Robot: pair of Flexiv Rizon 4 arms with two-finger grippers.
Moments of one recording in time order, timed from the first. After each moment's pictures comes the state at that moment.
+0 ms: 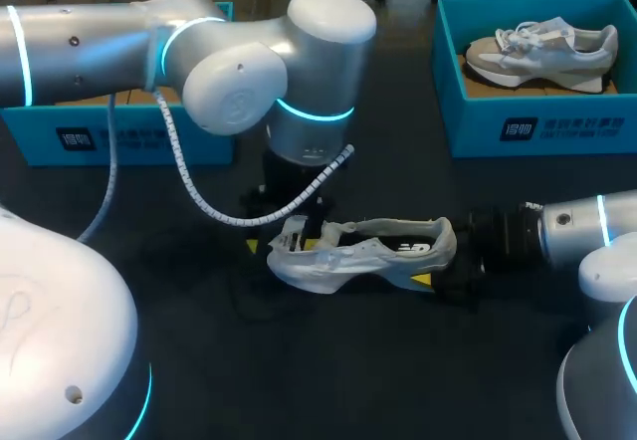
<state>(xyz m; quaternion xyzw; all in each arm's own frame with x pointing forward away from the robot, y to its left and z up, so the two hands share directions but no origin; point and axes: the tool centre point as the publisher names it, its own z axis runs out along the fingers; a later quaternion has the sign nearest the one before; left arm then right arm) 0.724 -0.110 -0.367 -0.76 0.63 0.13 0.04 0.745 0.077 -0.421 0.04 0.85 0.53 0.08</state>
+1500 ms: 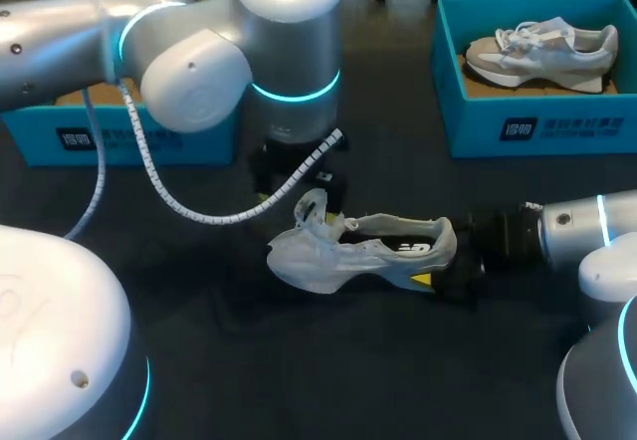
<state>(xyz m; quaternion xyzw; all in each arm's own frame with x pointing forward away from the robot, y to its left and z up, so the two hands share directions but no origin) 0.748 -0.145 -0.300 -0.56 0.83 -0.02 0.03 0.745 0.076 -0.421 0.04 0.85 0.53 0.08</state>
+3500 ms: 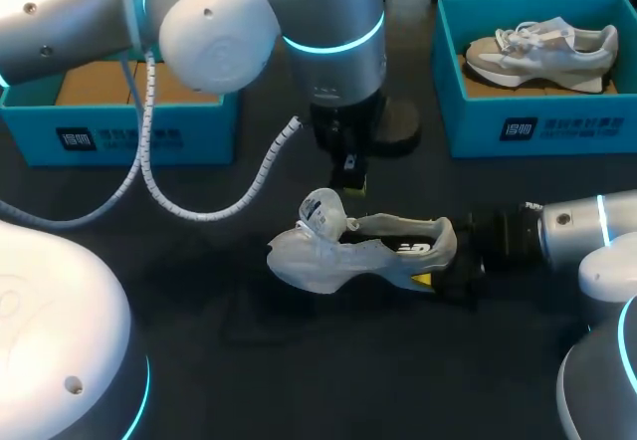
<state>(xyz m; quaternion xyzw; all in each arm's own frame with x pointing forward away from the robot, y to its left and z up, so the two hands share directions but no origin) 0.728 -0.214 -0.228 0.14 0.99 -0.07 0.03 0.745 0.077 -0.421 0.04 0.85 0.53 0.08</state>
